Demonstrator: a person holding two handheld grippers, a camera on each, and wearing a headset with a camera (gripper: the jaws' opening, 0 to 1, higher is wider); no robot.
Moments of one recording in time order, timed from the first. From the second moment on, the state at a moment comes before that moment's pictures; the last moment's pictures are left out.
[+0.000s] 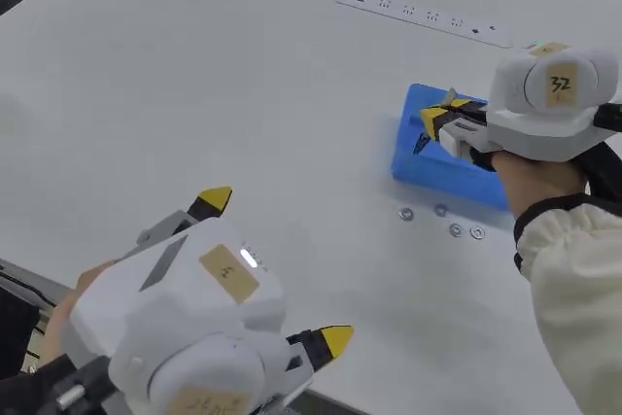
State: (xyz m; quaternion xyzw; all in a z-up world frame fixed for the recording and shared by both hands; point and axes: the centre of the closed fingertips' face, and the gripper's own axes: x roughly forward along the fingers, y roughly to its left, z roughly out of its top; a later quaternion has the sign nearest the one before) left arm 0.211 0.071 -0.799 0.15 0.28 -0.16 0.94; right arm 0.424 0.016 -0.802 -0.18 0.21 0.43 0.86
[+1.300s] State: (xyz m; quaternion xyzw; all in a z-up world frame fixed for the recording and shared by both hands) left arm 0.212 0.071 -0.797 0.15 0.27 -0.15 0.94; right arm 0.368 0.001 -0.753 -0.12 0.19 0.44 0.87
